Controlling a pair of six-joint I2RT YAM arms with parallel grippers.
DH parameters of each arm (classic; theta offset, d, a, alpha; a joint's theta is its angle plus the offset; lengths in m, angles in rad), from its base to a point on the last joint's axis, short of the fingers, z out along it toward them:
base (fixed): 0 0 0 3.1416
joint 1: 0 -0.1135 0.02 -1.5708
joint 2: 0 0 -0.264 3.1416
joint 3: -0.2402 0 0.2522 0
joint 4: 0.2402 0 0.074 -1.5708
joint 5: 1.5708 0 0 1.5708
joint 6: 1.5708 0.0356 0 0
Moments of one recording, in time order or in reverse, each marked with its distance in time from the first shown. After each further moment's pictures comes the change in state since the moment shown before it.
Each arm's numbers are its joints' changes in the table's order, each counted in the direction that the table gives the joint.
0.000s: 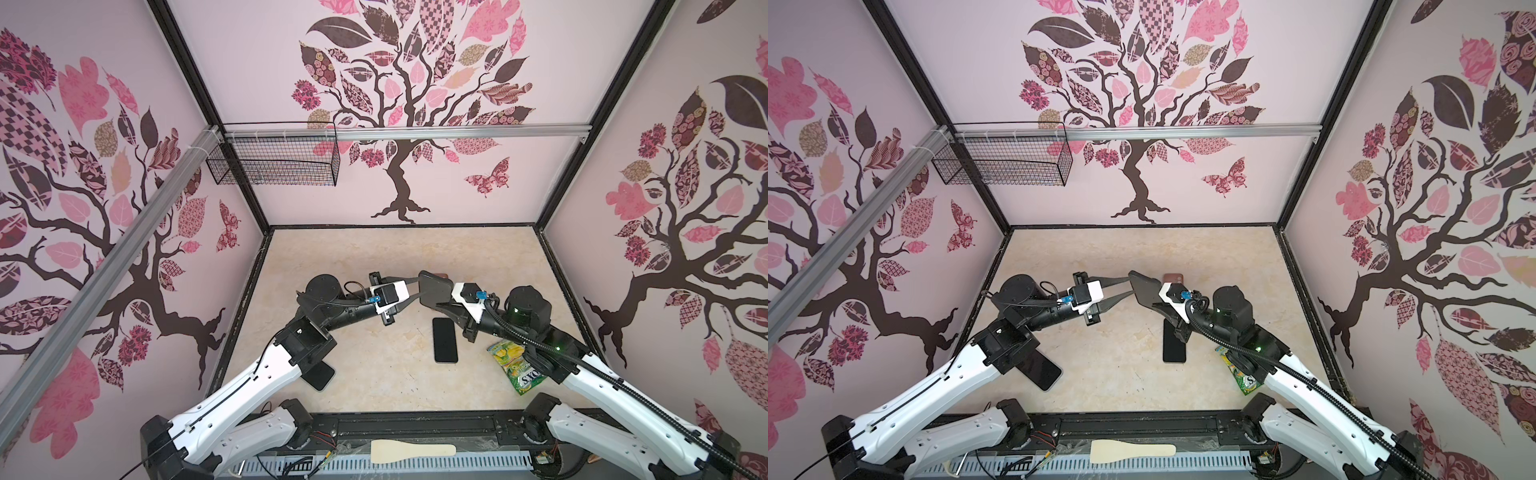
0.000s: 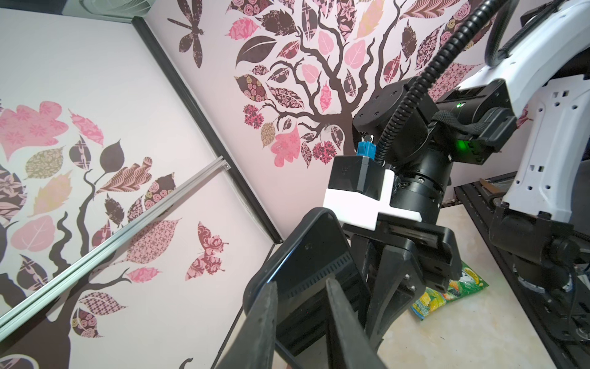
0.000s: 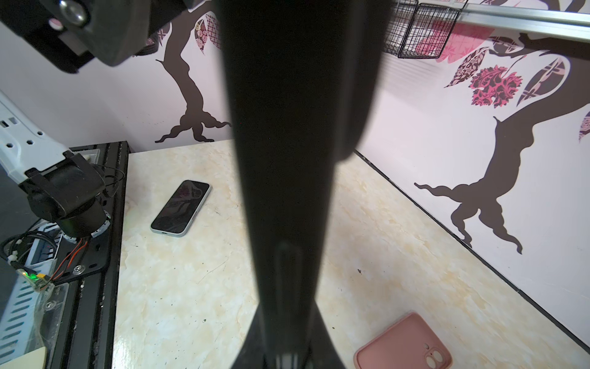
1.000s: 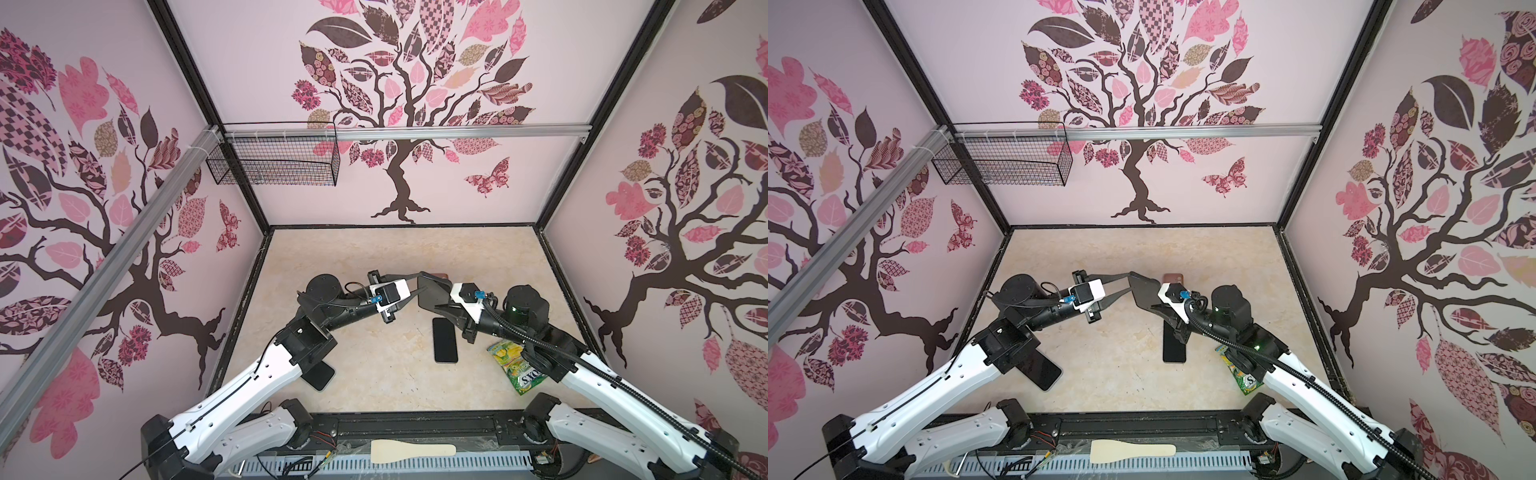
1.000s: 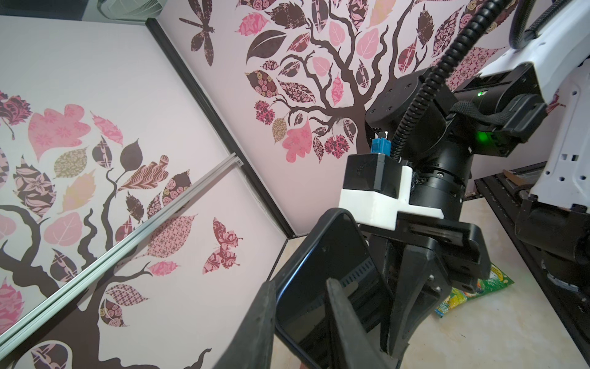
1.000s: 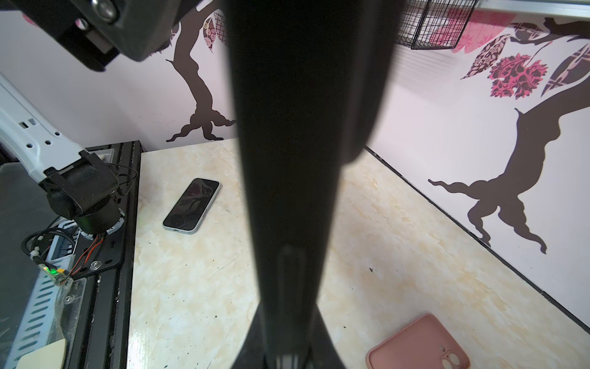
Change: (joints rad) left arm 0.000 -0.006 0.000 -0.003 -0.039 0.038; right arm 0.001 -0.015 -0.002 0.008 -0.040 0.019
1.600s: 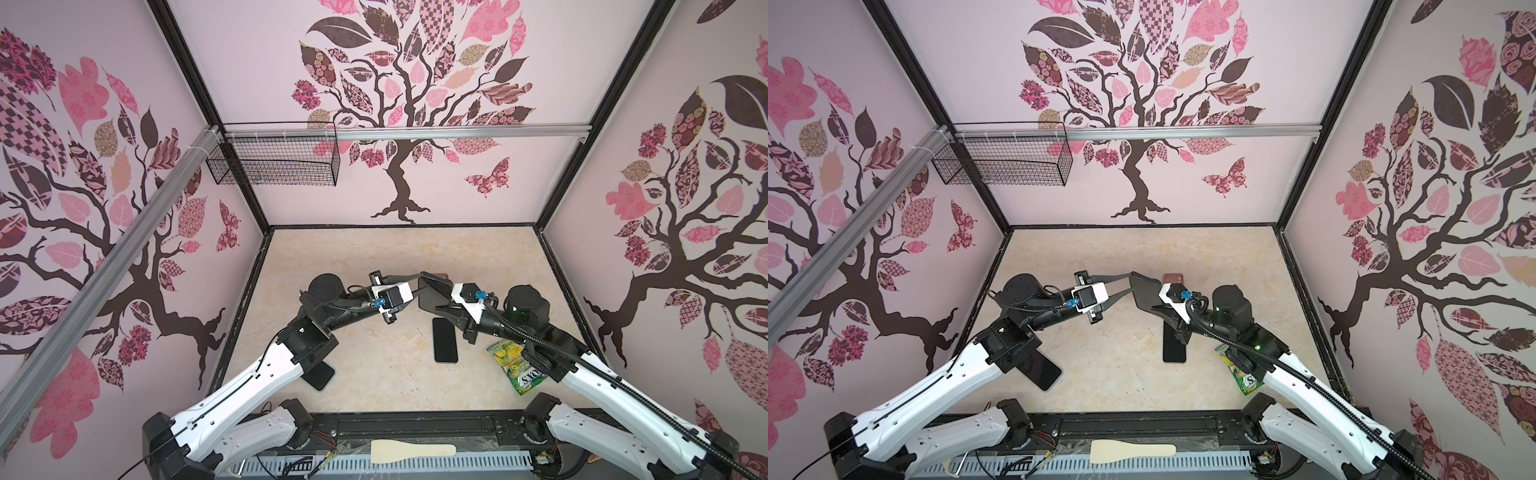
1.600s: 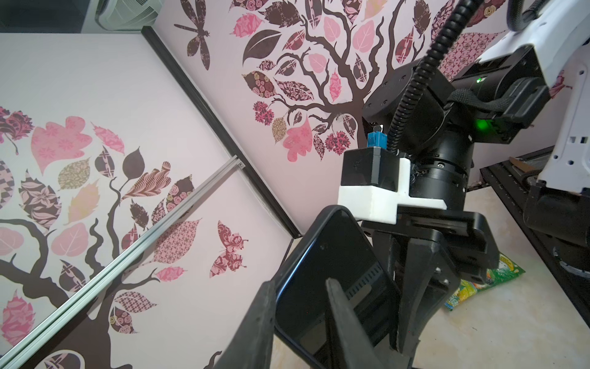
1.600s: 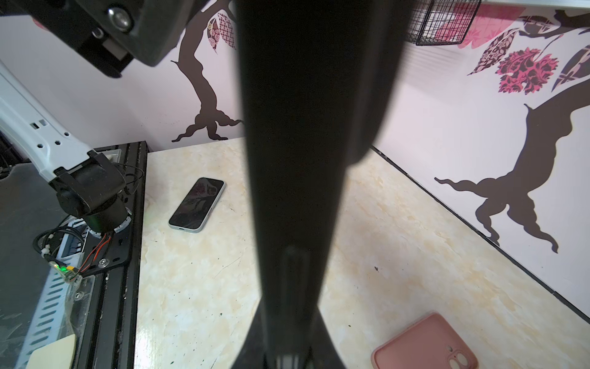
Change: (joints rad) left arm 0.006 -0.015 0.000 0.006 -0.003 0.066; right arm 0.013 0.005 0.010 0.000 -0.032 0.006
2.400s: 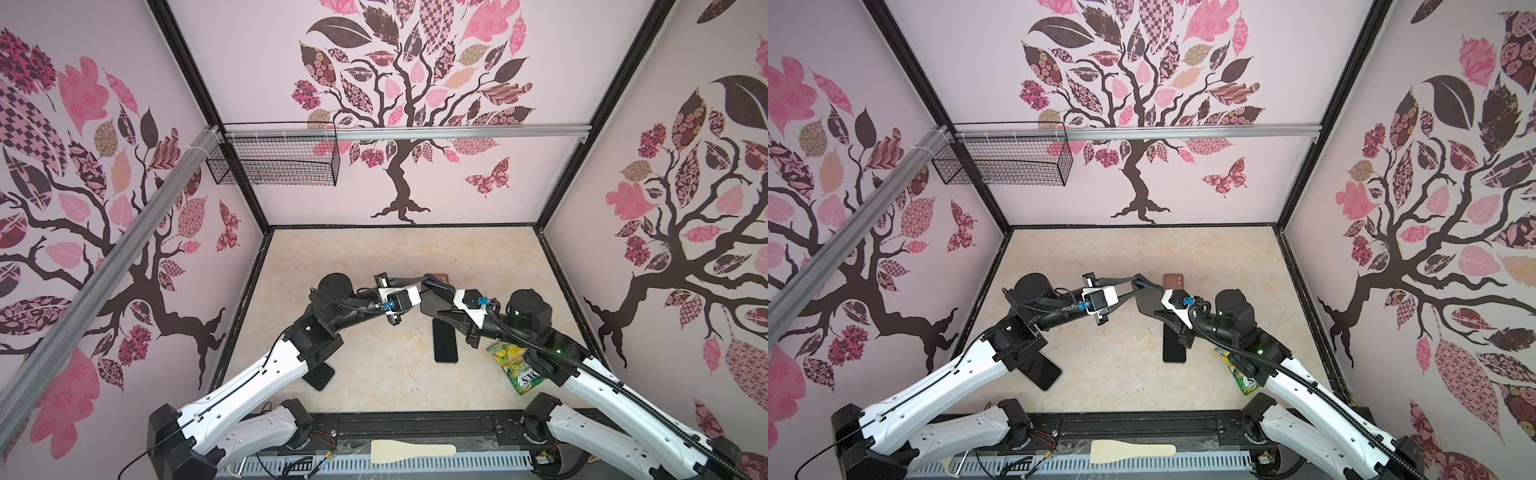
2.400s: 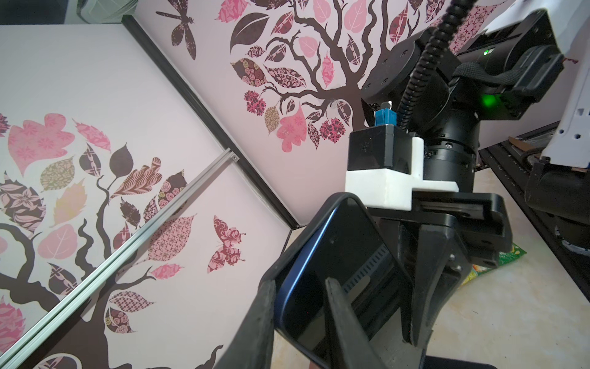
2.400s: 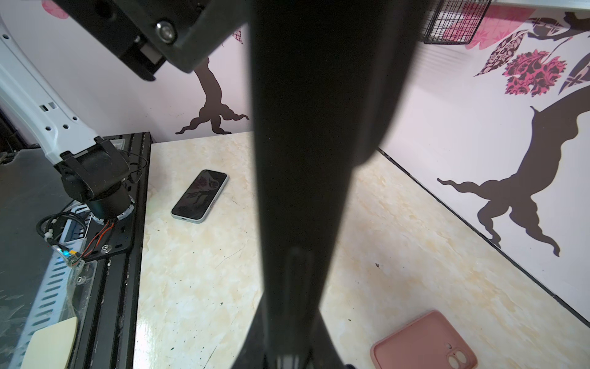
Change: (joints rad) left arm 0.023 -0.039 0.000 0.013 -0.023 0.050; right arm 0.008 0.038 0.037 -0.001 -0.025 -0.035
